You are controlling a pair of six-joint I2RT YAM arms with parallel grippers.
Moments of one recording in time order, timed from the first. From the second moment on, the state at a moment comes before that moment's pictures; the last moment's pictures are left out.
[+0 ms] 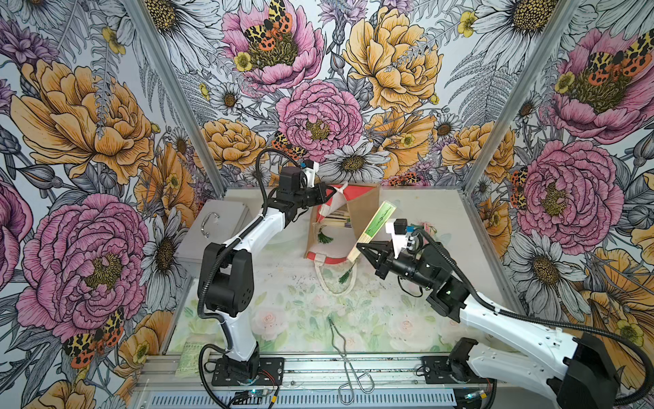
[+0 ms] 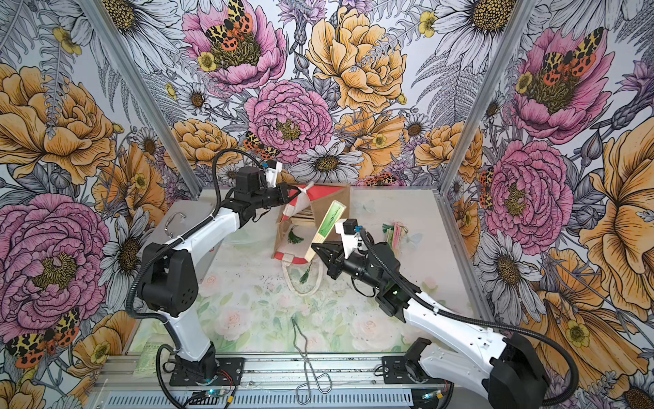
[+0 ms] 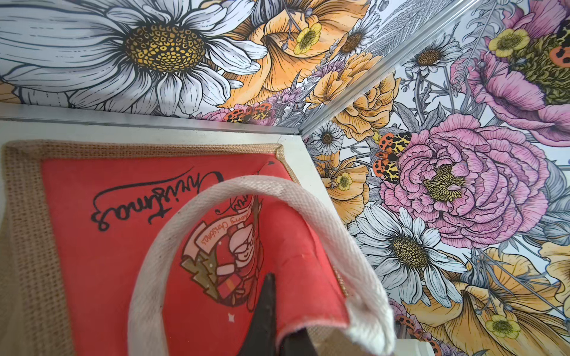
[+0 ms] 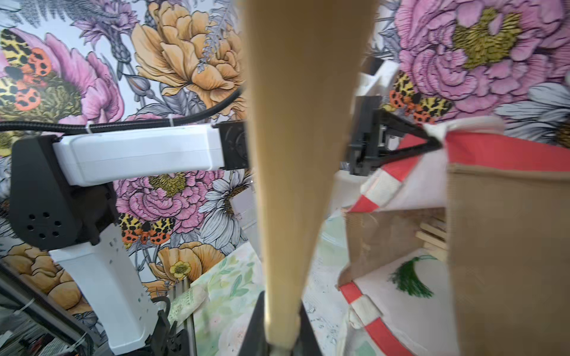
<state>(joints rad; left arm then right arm) -0.30 1.83 1.51 -0.09 0.58 -0.57 0.68 0.98 0.64 0.35 -0.32 0.43</state>
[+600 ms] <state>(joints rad) -0.29 1.76 1.43 -0.07 0.57 -0.53 0.27 1.01 0.85 -0.50 -0.01 0.51</state>
